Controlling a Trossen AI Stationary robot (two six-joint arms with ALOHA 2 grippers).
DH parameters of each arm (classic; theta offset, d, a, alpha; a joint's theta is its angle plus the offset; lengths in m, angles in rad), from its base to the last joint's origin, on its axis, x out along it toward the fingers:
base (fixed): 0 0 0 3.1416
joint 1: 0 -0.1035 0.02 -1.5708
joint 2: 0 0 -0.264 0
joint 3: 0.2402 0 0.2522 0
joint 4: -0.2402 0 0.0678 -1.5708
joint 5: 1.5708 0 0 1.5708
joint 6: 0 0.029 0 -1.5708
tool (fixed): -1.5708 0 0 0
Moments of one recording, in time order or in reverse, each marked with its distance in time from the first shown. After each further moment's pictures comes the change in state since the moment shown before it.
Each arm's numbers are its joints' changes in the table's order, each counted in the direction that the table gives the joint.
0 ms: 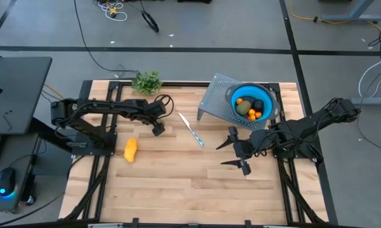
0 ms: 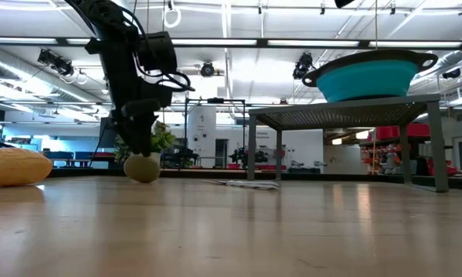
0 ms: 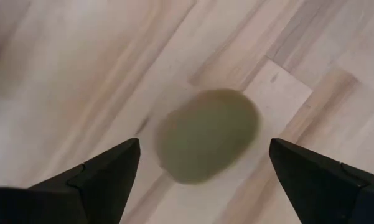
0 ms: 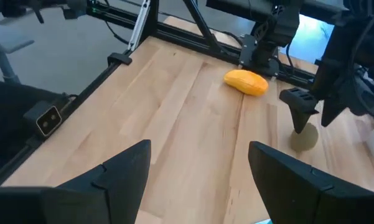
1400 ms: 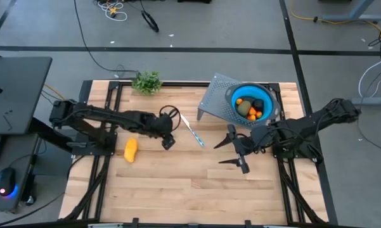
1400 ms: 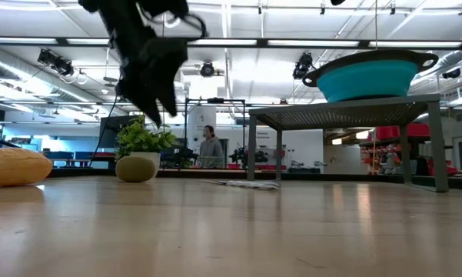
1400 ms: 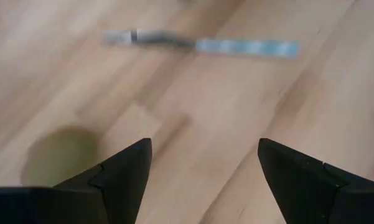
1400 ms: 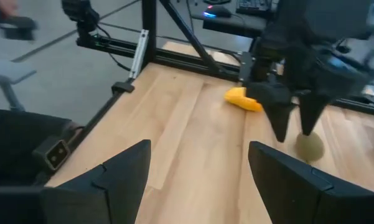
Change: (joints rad) left arm 0.336 -0.002 0.187 -0.035 0.078 -0.375; right arm 0.035 0.000 0.000 0.089 0.053 0.072
